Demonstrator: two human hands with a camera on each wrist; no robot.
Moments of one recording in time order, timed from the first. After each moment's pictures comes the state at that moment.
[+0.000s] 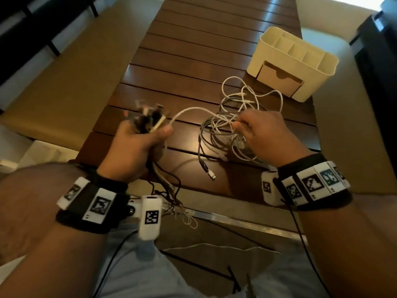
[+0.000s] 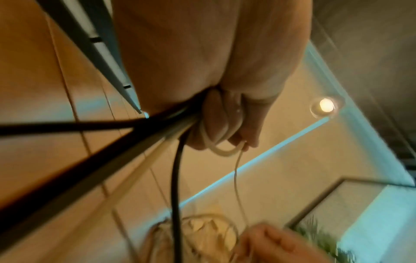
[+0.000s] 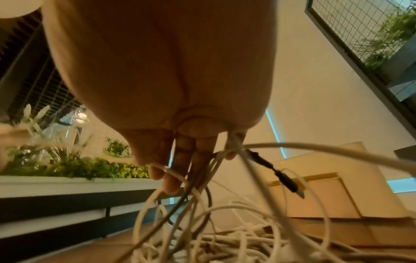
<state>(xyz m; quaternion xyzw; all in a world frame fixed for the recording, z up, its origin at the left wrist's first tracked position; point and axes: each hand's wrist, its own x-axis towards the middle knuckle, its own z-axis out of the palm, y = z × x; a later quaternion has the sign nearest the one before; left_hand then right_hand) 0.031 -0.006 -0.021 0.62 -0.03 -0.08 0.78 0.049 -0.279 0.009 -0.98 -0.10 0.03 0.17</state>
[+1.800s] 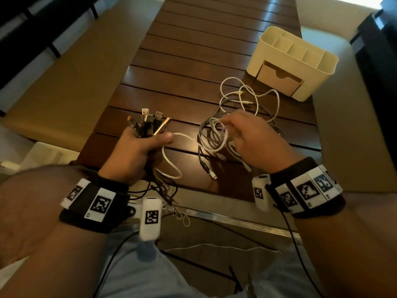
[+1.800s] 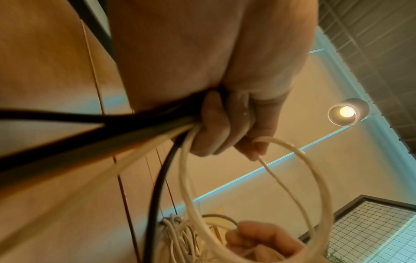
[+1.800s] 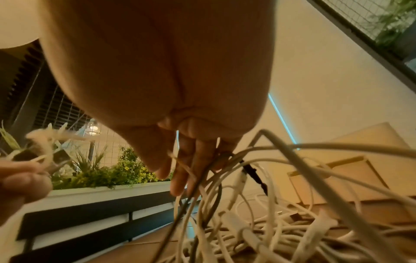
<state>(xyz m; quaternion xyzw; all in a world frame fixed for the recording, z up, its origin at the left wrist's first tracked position) 0.025 -0.010 -0.012 0.64 0.05 -0.13 0.75 0.040 -0.262 0.008 -0.96 -0.14 0.04 0.23</state>
